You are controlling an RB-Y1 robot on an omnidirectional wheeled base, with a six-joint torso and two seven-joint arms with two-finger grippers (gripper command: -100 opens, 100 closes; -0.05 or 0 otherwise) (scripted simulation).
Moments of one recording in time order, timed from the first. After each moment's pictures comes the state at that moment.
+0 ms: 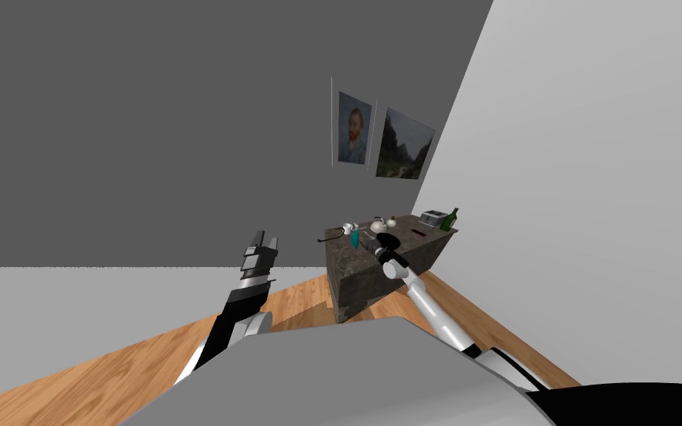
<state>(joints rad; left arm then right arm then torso) 0.48 -0.03 -0.04 -2.23 0.02 -0.39 0.02 -0.08 -0.50 0.13 -1.59 -0.83 0.13 -1.06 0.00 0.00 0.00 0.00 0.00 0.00</state>
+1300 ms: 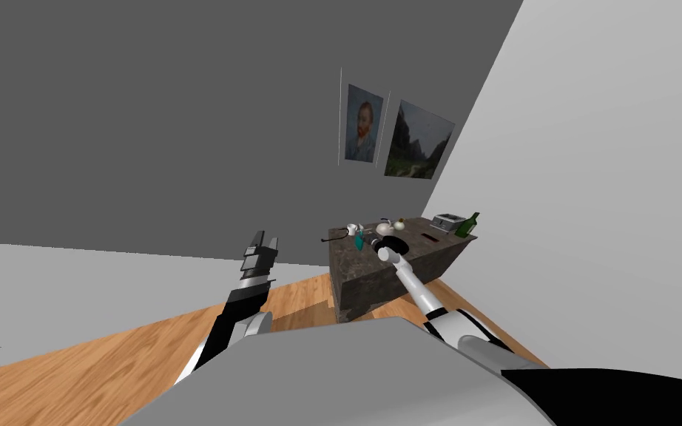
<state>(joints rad) 0.48 -0.03 -0.04 -2.23 0.02 -0.39 0.02 -0.31 -0.46 0.09 -1.35 -0.93 0.22 -1.09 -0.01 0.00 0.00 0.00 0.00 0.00</state>
